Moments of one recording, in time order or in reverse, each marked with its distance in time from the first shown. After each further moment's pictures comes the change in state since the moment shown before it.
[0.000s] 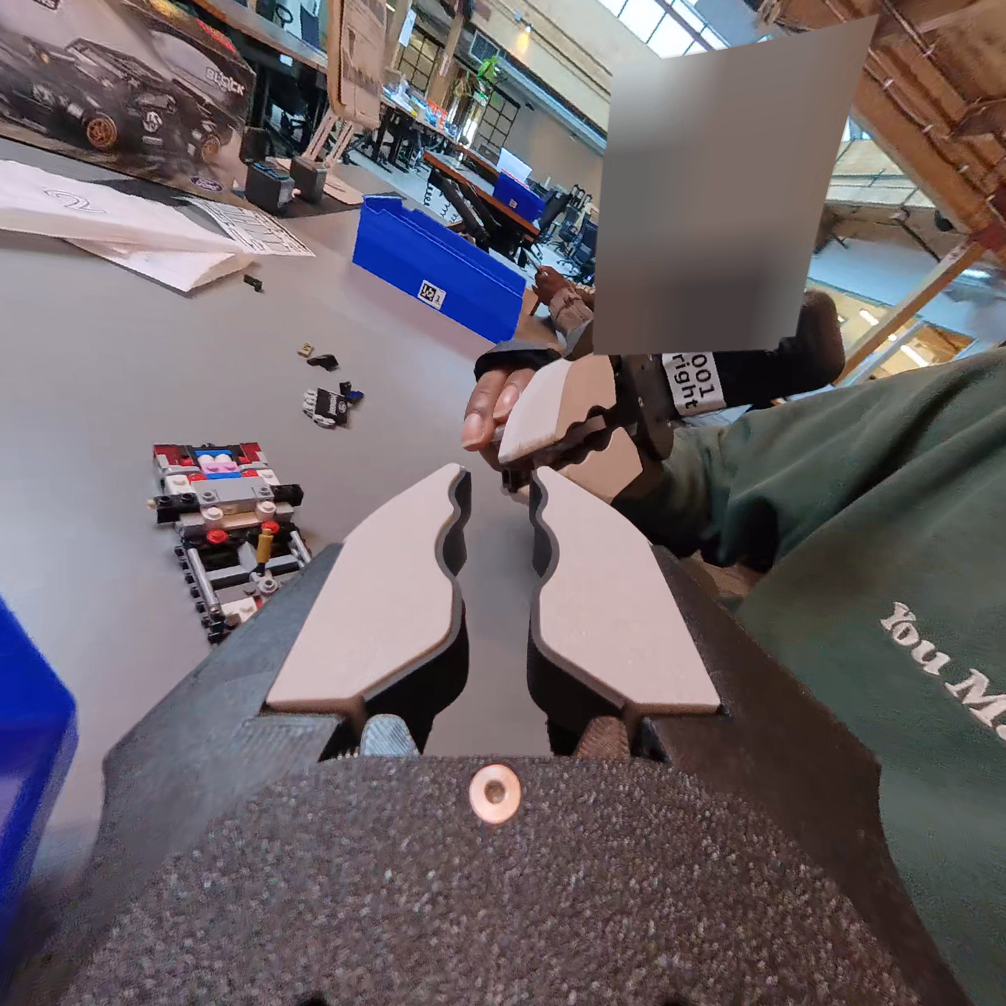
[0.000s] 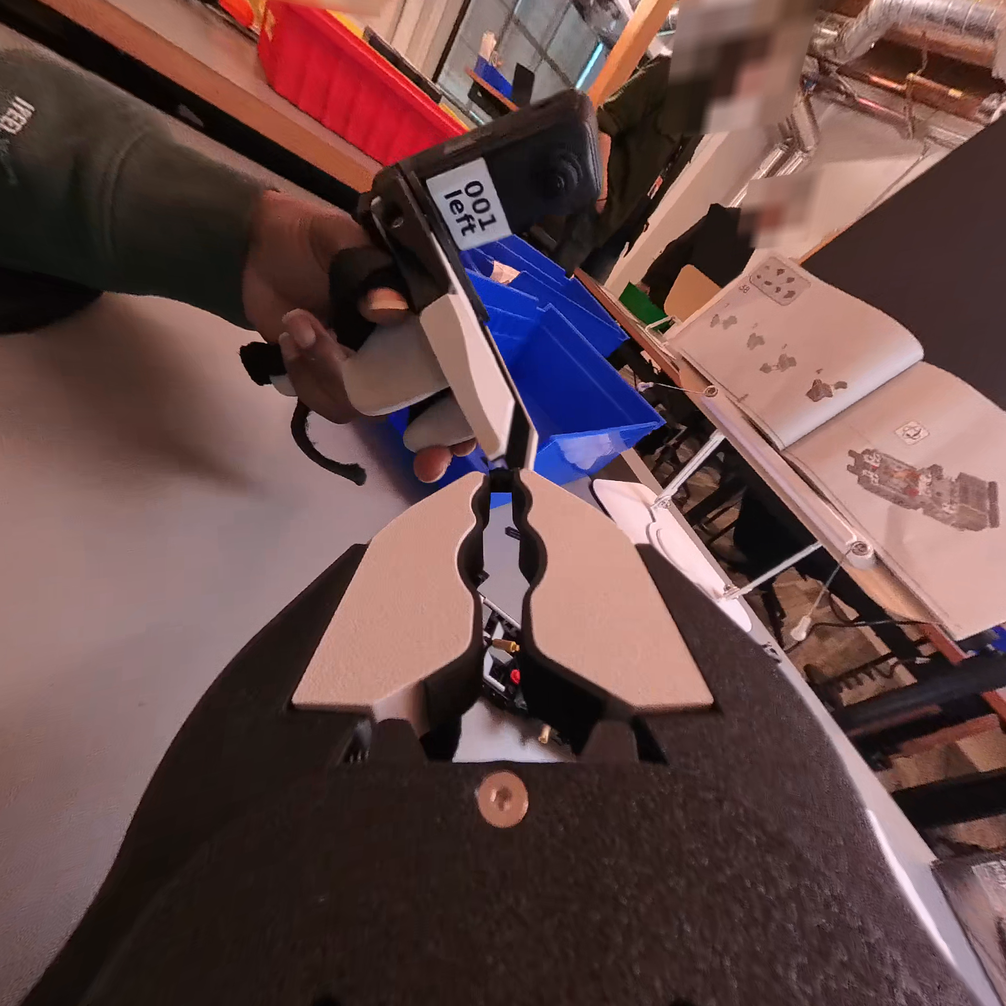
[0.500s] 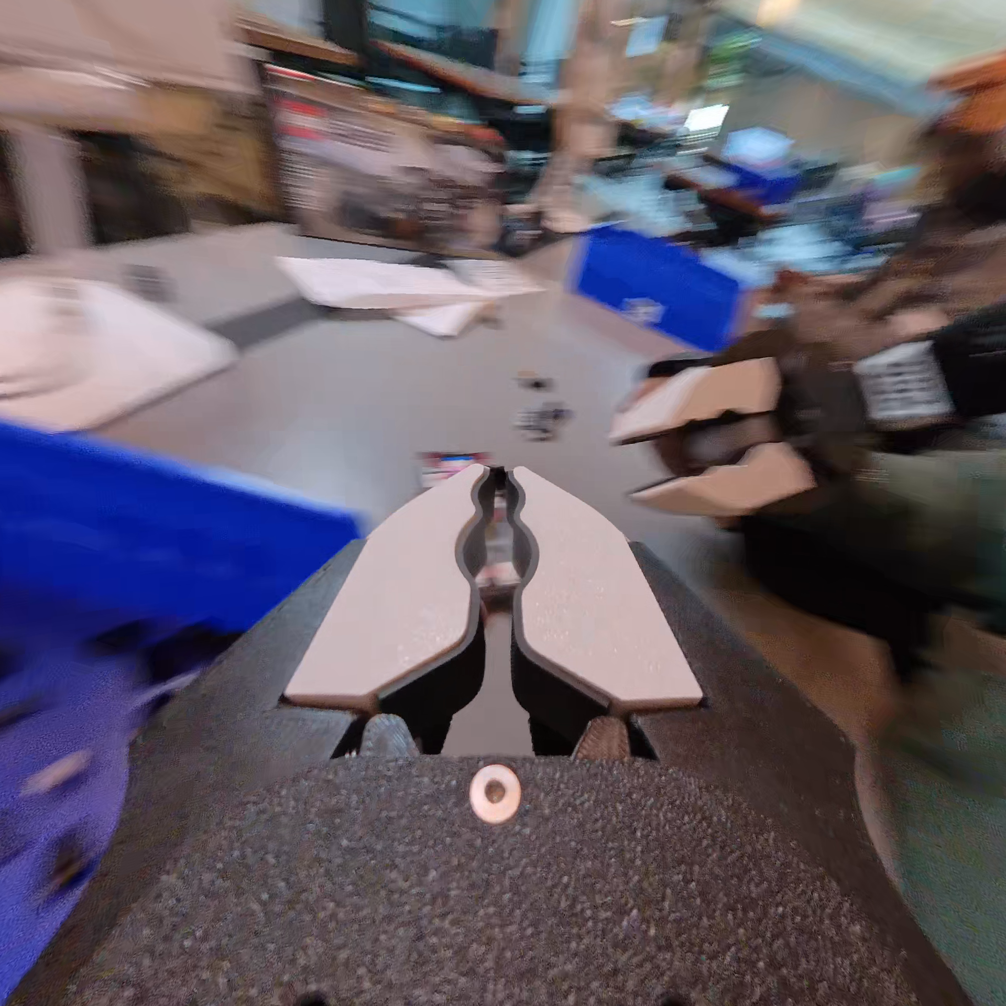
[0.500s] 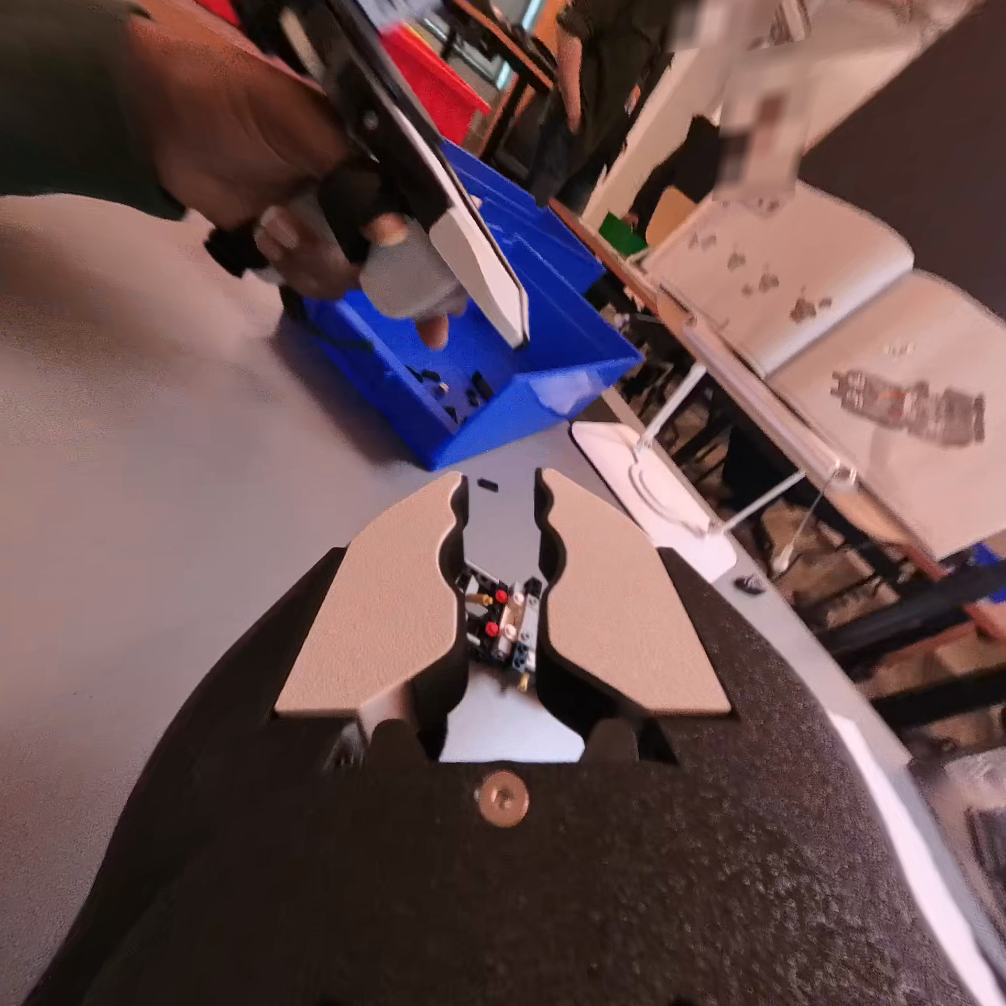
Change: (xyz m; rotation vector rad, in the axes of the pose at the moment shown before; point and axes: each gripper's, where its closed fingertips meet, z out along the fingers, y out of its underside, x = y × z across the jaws) left arm -0.053 -0.030 -0.047 0.015 -0.453 0.170; right arm 0.019 0.025 0.001 -0.111 0.055 0.057
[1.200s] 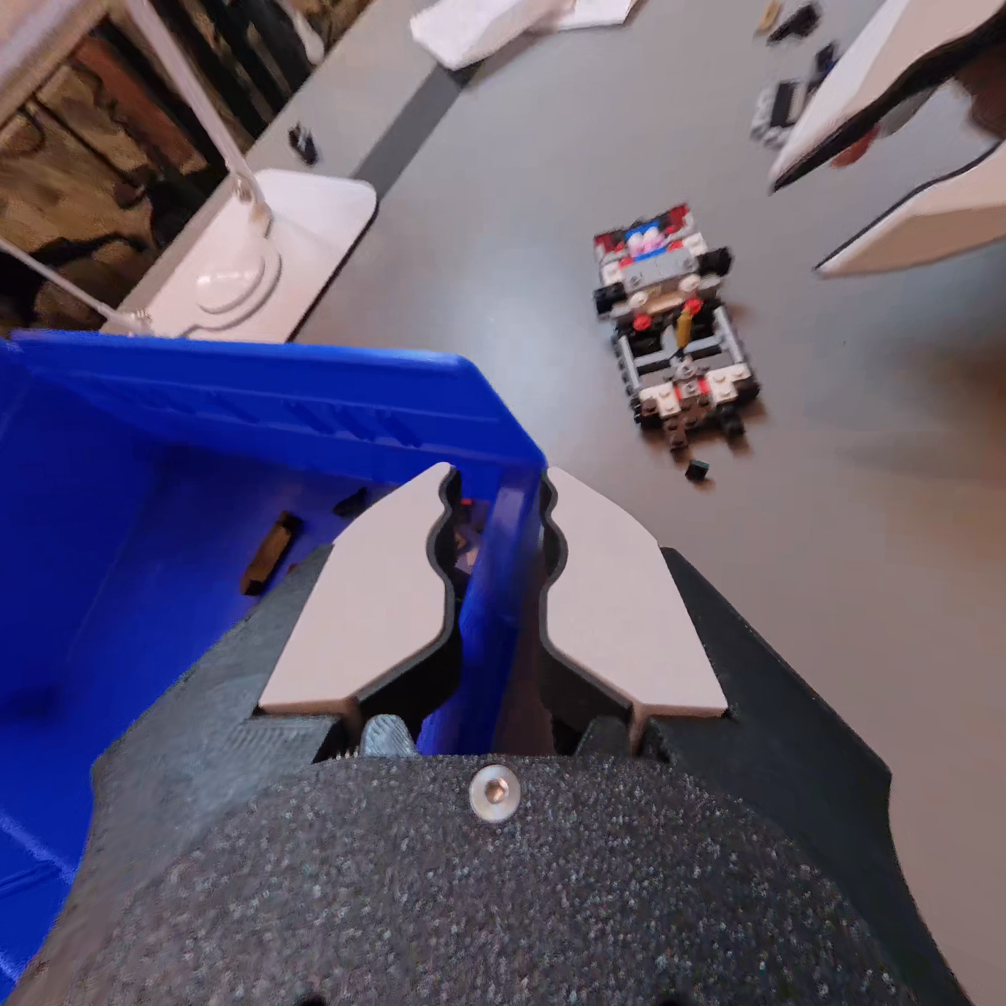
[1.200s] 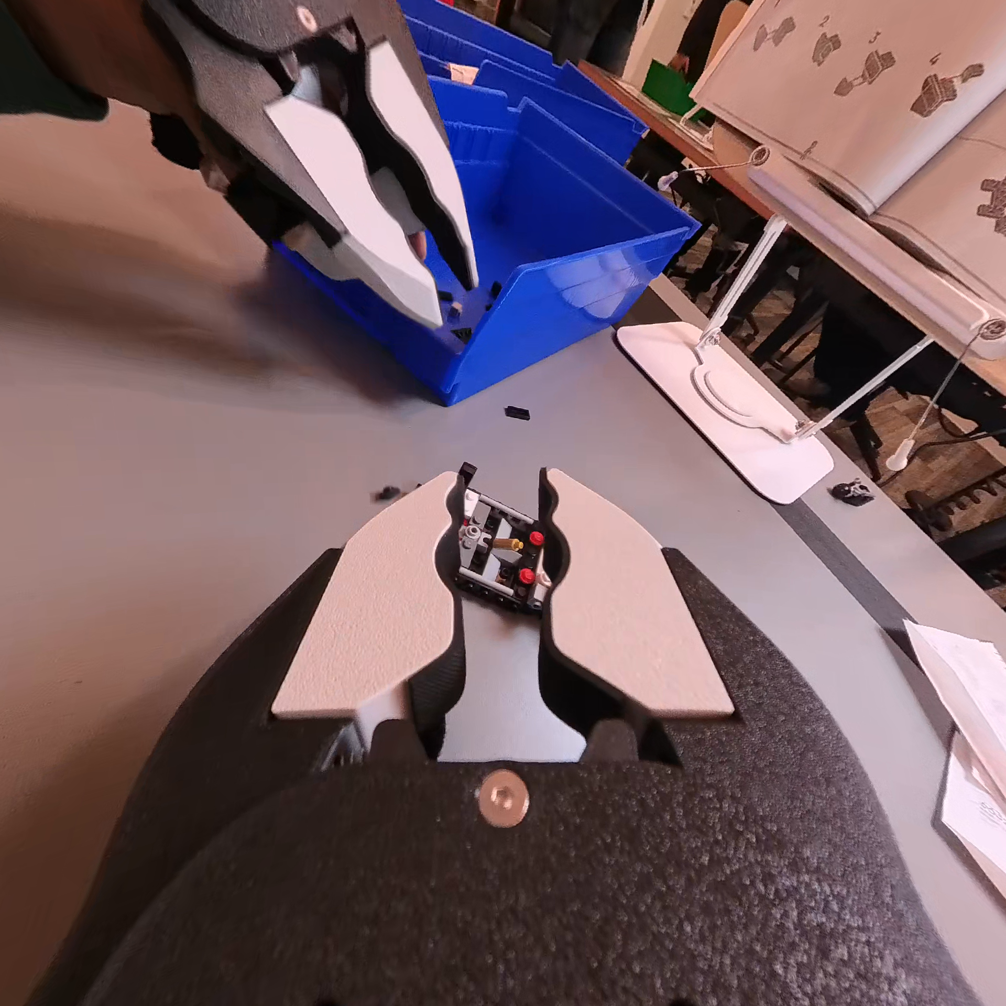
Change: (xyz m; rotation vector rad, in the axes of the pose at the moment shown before) left arm -0.058 0.057 -0.012 -0.405 -0.362 0.436; right arm -0.004 0.040 0.014 -0.148 -0.069 0.183
